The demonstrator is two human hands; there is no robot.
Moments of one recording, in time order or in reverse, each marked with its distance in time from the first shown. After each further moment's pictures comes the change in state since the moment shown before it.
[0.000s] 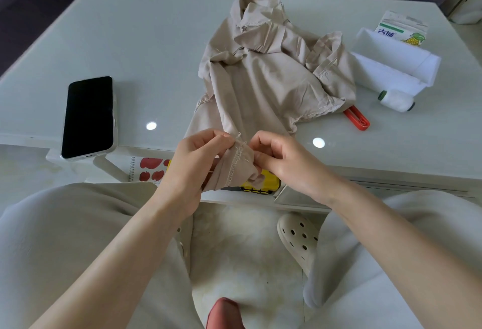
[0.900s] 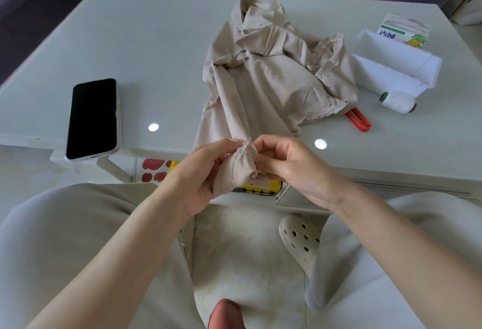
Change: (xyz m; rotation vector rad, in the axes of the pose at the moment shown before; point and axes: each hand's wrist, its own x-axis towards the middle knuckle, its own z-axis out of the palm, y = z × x) left_hand 0.013 -0.011 -0.005 -0.205 -0.236 -0.216; right_hand -0.004 -0.001 0.000 0.336 -0.073 0.028
